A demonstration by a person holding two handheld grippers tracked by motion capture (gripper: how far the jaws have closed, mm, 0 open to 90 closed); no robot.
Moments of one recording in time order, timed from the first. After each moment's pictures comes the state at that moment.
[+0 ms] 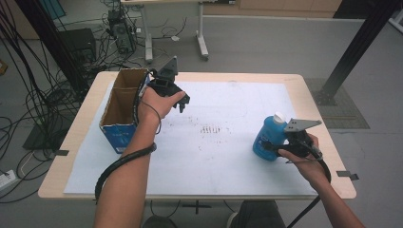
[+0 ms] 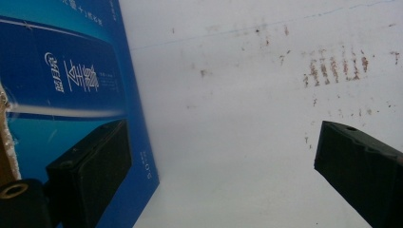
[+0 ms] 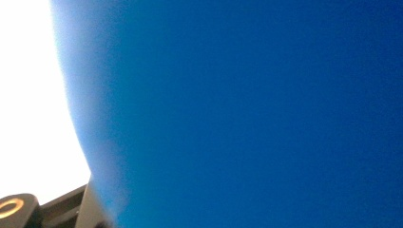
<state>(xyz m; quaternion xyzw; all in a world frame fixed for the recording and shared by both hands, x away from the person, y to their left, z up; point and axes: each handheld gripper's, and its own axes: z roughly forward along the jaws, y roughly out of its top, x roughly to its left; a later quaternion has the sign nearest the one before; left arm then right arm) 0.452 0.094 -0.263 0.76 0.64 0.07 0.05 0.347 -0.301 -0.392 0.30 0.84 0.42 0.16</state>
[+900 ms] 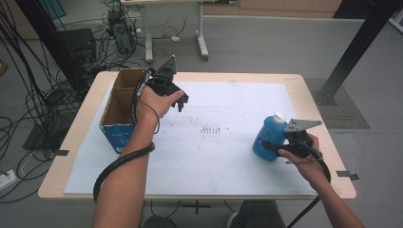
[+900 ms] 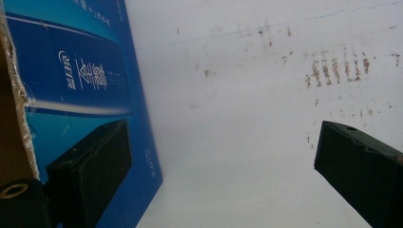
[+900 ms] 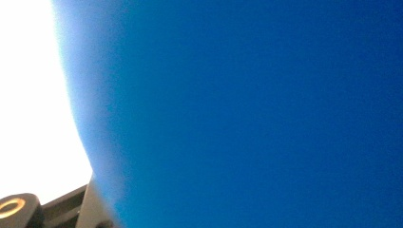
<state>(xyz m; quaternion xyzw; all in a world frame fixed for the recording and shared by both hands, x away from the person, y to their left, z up) 0.451 0.098 -0.259 0.76 0.64 0.07 0.05 0.346 -0.302 -0.392 0.30 0.84 0.42 0.16</state>
